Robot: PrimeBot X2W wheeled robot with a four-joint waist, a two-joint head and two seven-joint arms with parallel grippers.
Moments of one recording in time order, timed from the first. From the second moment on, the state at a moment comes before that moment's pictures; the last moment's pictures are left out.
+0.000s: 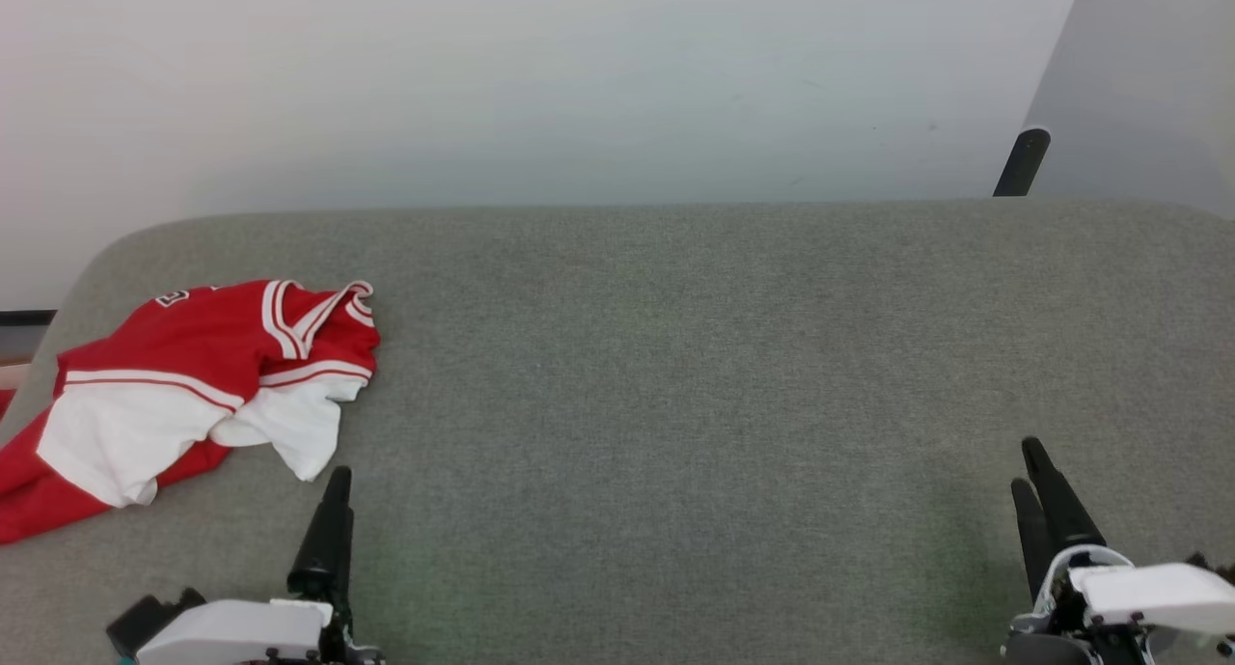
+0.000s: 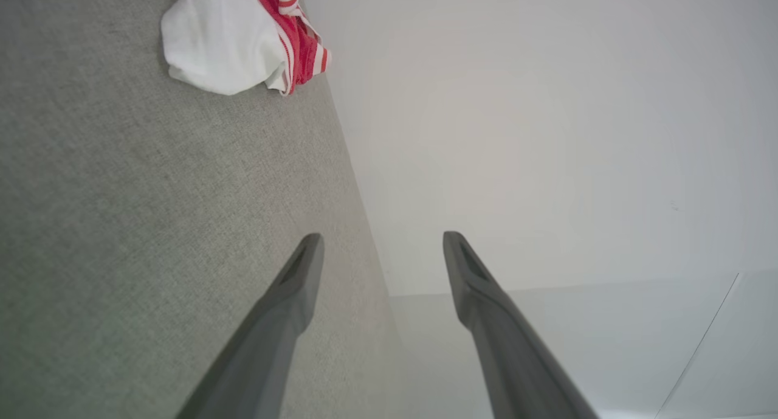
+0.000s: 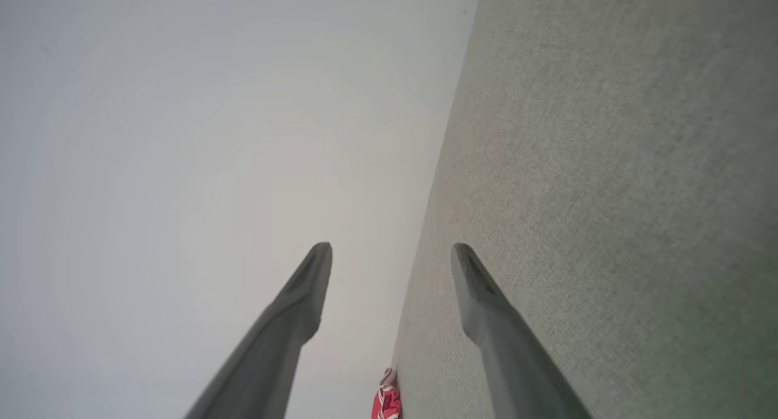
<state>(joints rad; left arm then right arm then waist) -0.07 0.07 0.09 0.27 -1.46 -0.12 0.04 -0.11 -0.06 -0.06 0.31 1.52 0.13 0.05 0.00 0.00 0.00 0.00</state>
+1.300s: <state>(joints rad) -0.07 0.14 0.03 0.22 -0.72 -0.06 -0.10 -0.19 -0.12 0.04 0.36 0.72 0.13 -0.10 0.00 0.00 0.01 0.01</state>
